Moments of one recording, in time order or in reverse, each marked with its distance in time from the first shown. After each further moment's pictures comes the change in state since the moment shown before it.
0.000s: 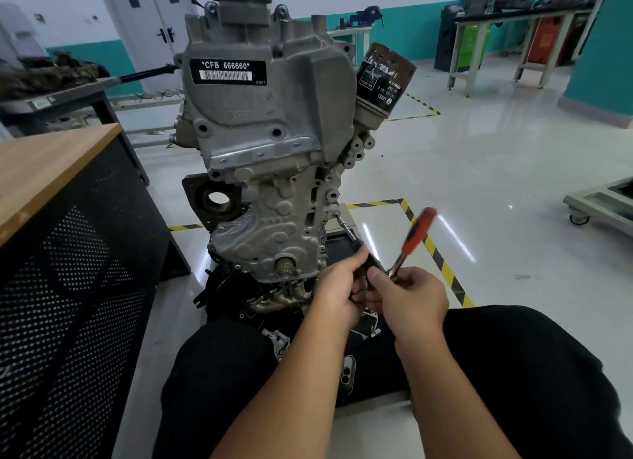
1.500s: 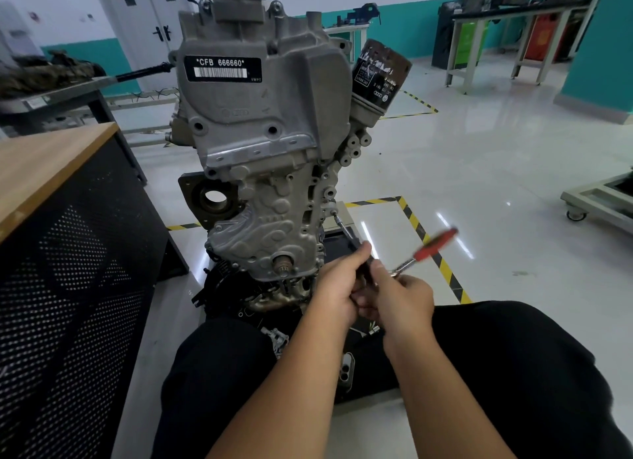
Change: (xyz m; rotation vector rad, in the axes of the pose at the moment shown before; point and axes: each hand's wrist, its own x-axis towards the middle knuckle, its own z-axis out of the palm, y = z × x) left_hand -0.008 0.001 0.004 0.114 0.025 0.031; right_hand -0.005 0.003 0.006 0.105 -0.024 0.127
